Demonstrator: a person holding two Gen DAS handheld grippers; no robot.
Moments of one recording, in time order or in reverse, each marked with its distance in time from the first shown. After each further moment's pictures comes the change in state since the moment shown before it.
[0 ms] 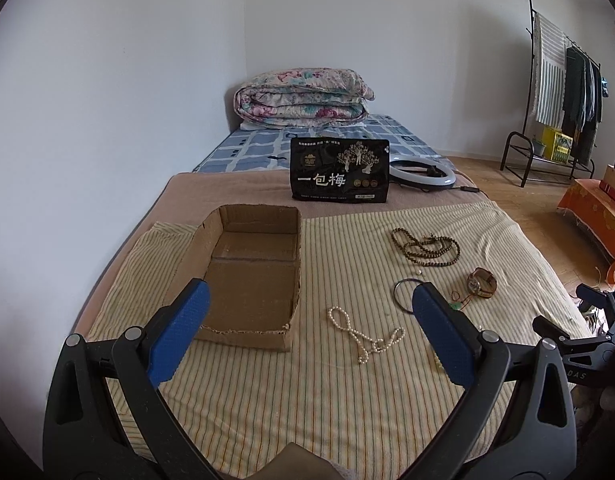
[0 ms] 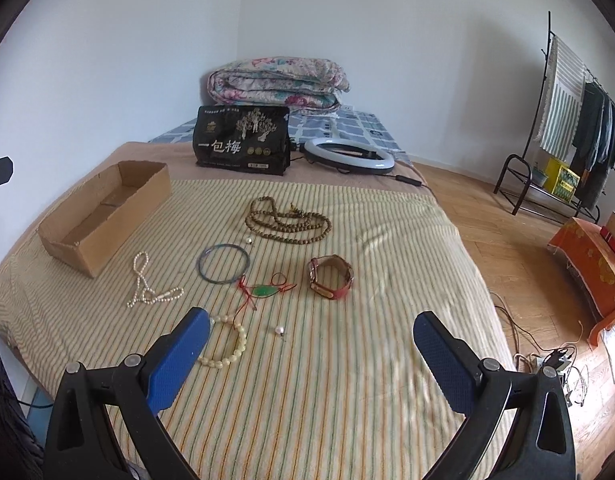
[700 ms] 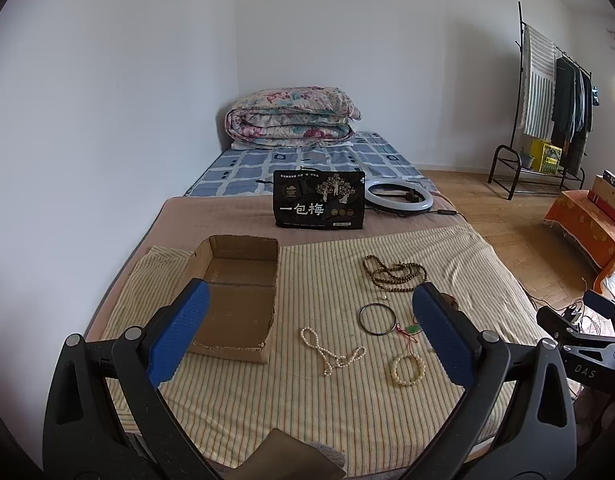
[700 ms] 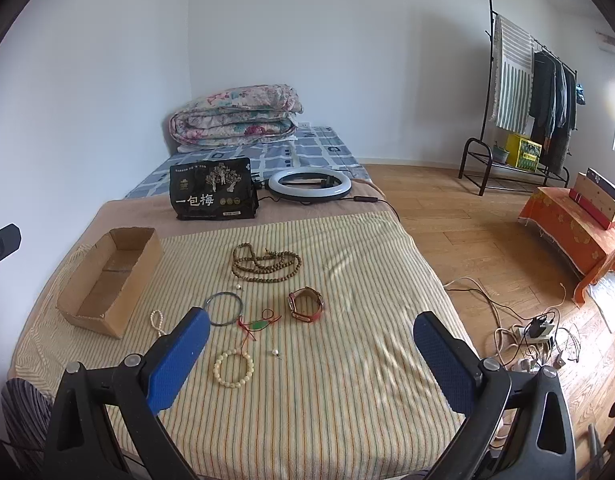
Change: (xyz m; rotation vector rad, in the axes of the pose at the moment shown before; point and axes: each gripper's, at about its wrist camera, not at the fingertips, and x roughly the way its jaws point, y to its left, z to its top) left arm -0.073 -0.027 0.065 0.001 -0.037 -0.024; right arm -0.094 -0.023 0.048 0.185 -0.045 -0.092
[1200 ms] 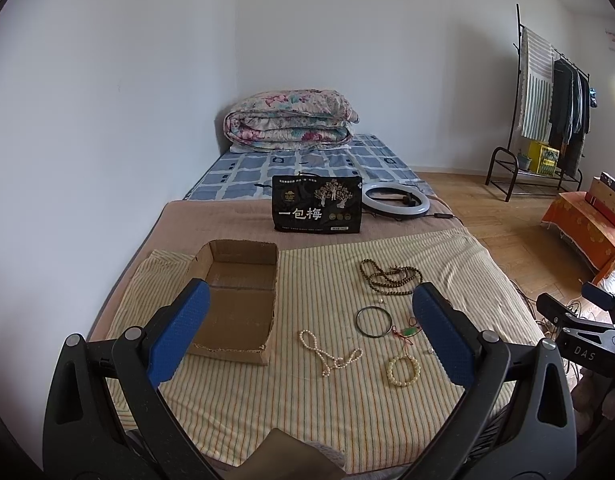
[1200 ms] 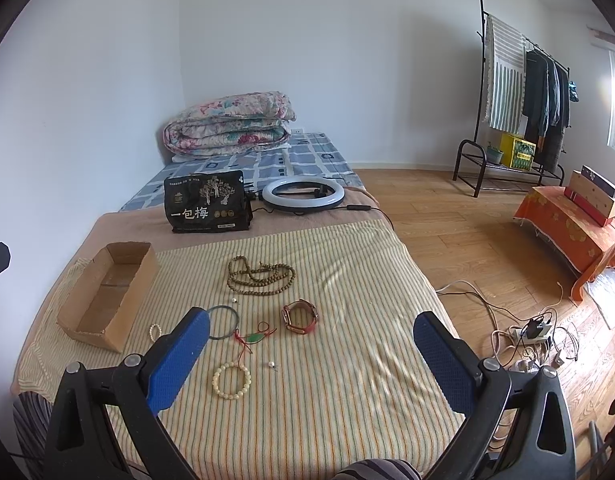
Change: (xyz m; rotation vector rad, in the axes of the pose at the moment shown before) left arm -0.009 0.005 0.005 -0.012 0.003 -0.010; right arm -0.006 -0.008 0.018 0.032 -0.013 -0.011
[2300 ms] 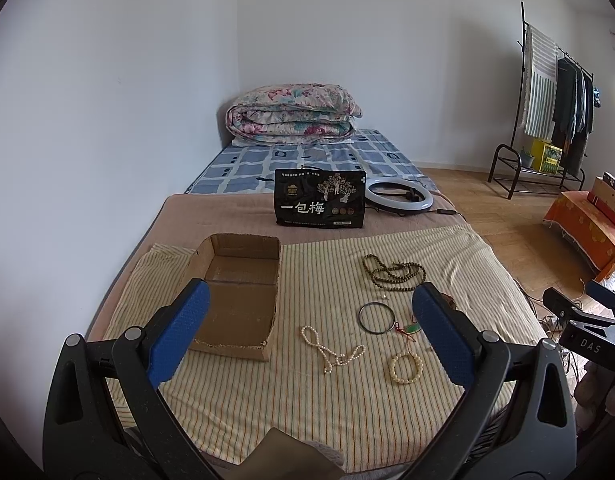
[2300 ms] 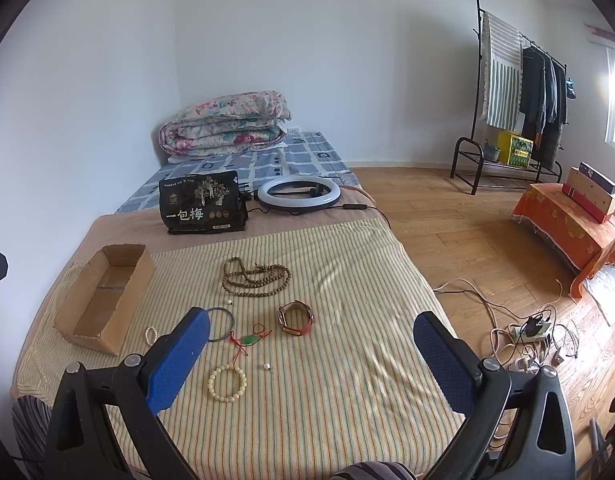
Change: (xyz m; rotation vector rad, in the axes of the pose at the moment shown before) left arm 0.004 -0.003 0.000 0.006 0.010 0.001; right arm 0.003 -0.006 0.000 0.009 0.003 -0.006
